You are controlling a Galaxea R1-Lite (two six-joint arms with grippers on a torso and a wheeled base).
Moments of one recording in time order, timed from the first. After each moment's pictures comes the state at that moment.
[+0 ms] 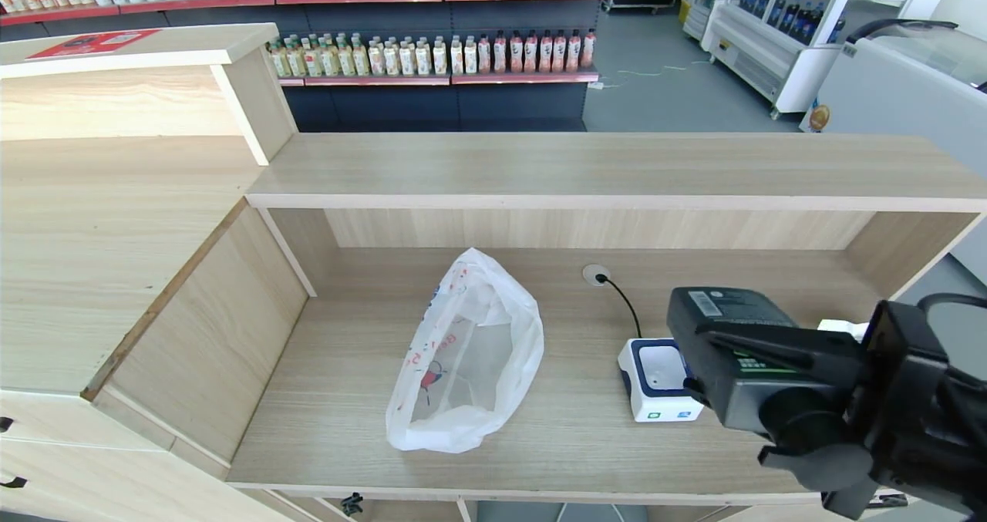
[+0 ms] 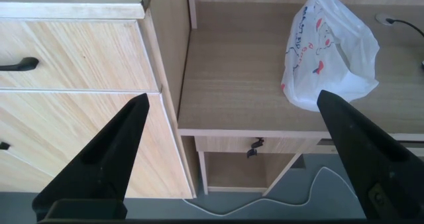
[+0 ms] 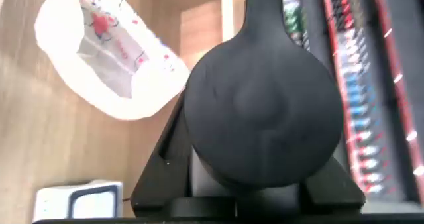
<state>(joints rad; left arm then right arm) 0.00 0.00 0.00 0.00 -0.02 0.00 0.70 1.18 -0.45 -0.66 0.27 -1.51</state>
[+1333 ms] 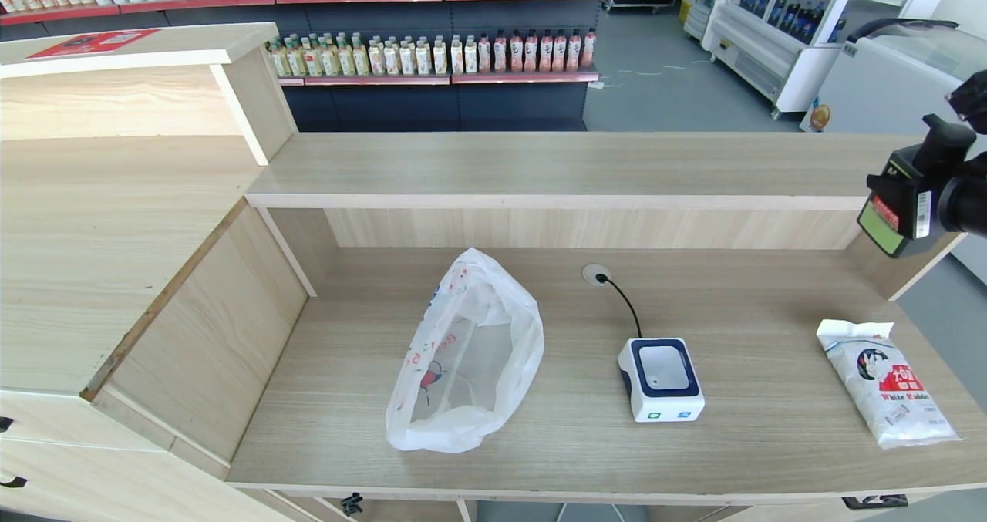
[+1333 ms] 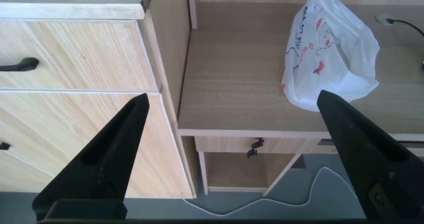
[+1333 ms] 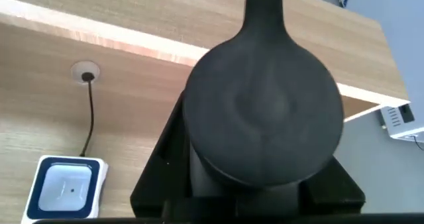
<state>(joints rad) 0.00 0.00 0.00 0.00 -0.01 0.00 -0.09 1.43 -0.93 -0.41 -0.01 -0.39</state>
